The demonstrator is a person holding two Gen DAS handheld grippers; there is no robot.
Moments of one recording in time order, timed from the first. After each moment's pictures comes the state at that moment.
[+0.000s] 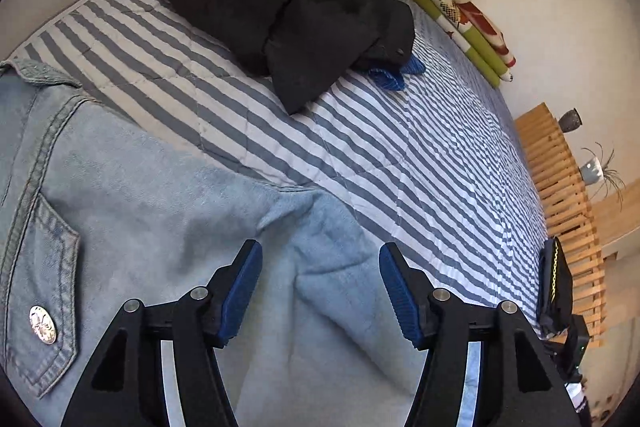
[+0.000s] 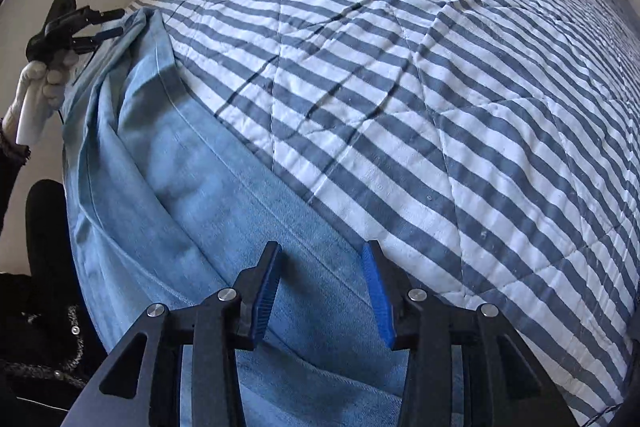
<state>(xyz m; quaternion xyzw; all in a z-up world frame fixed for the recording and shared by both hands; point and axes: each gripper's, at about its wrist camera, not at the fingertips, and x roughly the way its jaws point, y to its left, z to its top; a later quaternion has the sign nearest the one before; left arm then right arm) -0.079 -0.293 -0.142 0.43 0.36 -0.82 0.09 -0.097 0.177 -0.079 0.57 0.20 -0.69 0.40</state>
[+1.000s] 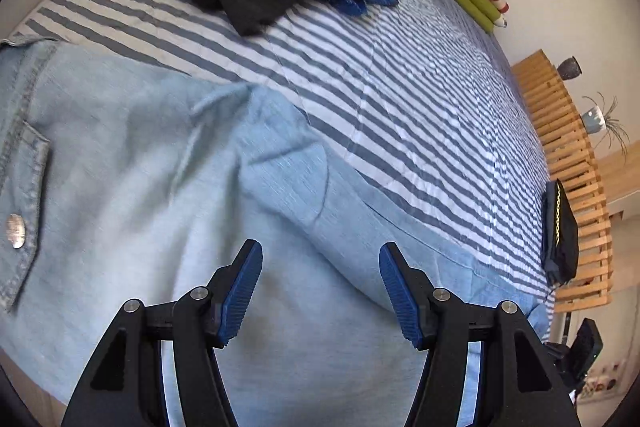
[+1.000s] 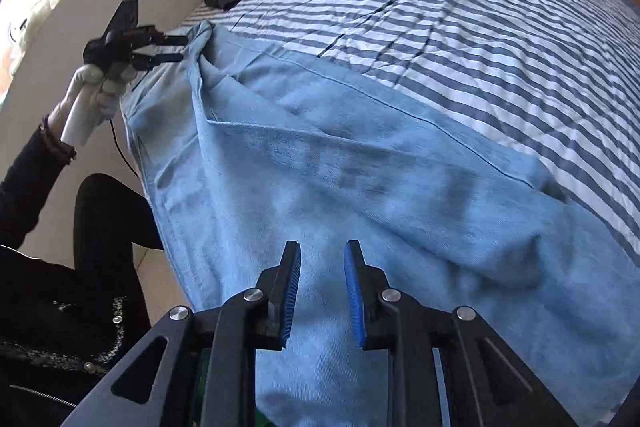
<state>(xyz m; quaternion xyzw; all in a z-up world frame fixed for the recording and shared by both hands) -0.070 -0.225 -0.142 0.51 0.33 -0.79 0.04 -0.012 0.222 -0.056 0.55 0.11 -0.70 0.43</state>
